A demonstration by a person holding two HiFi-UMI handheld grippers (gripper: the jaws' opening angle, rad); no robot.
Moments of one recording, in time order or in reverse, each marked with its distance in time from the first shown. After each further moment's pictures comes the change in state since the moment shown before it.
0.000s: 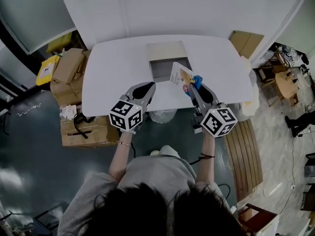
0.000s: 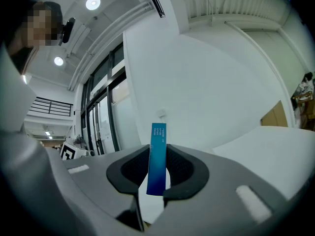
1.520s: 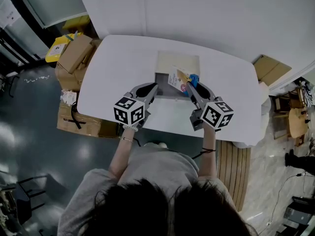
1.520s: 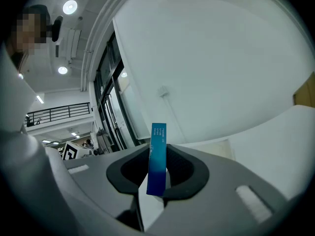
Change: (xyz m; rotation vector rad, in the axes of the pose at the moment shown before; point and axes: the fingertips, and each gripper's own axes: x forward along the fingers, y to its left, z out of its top) left arm 0.110 0.093 -0.031 -0.167 0.067 0.238; right arm 0.154 -0.111 -0.022 0.083 0.268 0.250
